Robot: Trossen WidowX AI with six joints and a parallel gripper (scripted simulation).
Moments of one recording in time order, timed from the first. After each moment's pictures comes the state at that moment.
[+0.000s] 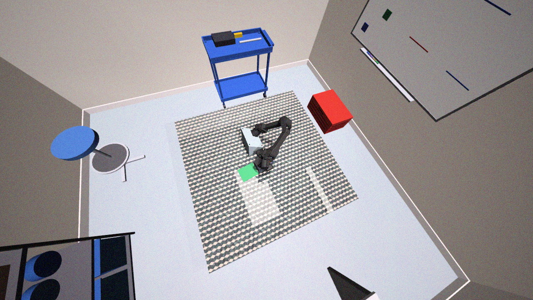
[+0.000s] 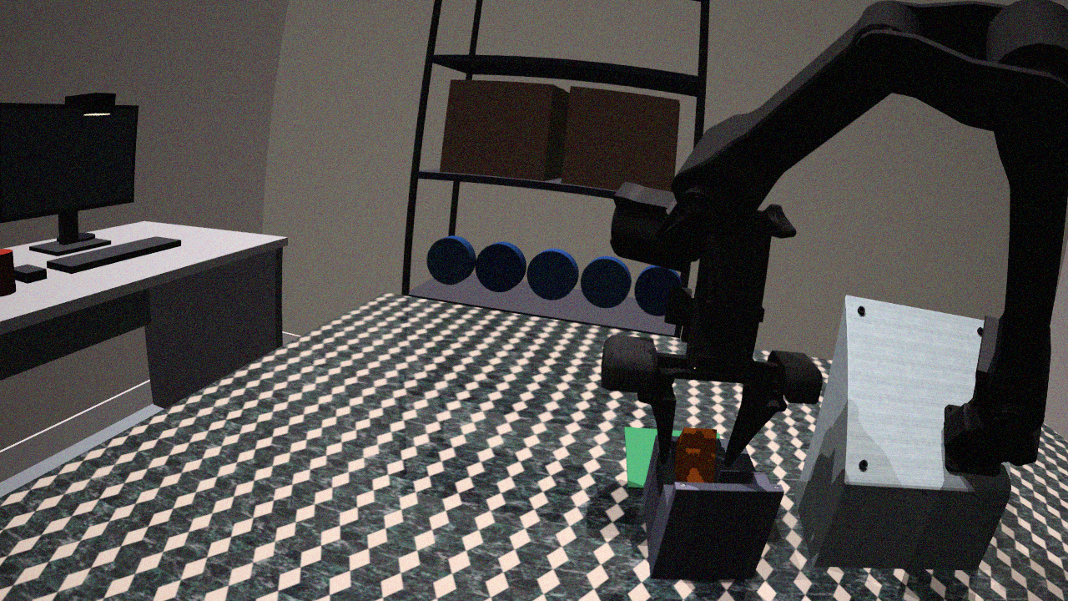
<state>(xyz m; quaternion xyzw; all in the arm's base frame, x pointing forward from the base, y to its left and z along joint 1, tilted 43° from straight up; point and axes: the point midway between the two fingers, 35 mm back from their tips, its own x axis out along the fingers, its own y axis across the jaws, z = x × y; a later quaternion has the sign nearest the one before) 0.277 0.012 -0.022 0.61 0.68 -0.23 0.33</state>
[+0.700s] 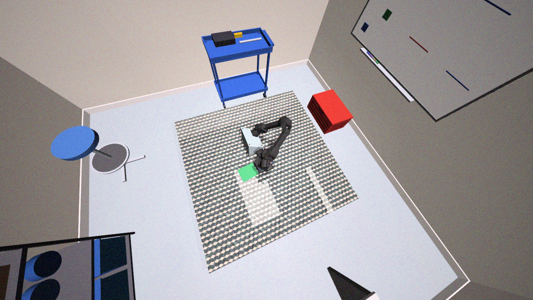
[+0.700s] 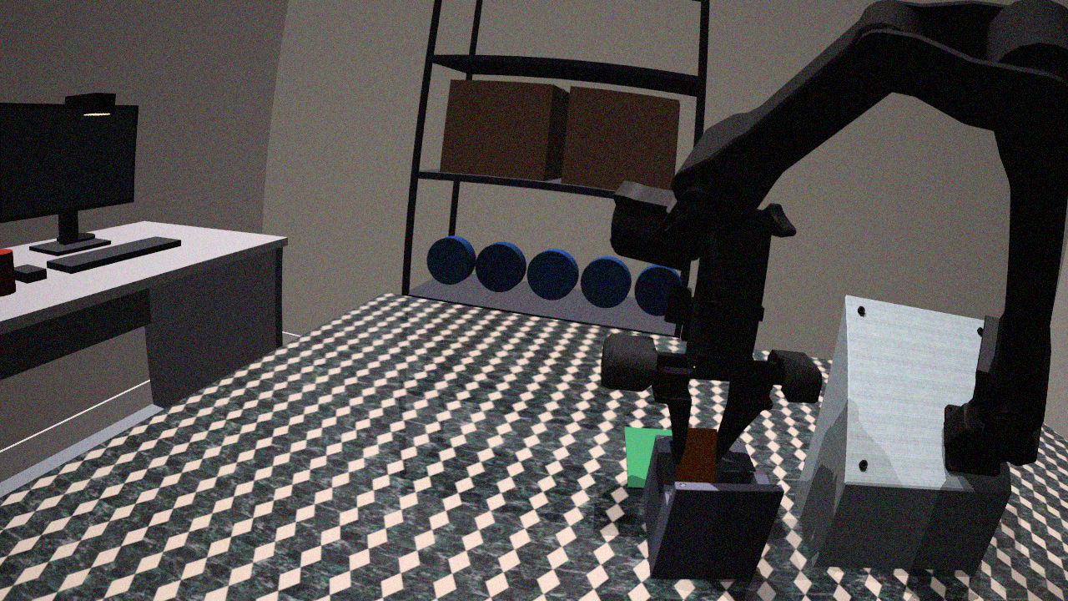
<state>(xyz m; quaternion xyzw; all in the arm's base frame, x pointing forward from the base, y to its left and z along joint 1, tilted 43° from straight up) 0.277 0.011 -0.022 0.61 0.68 -0.23 0.33</state>
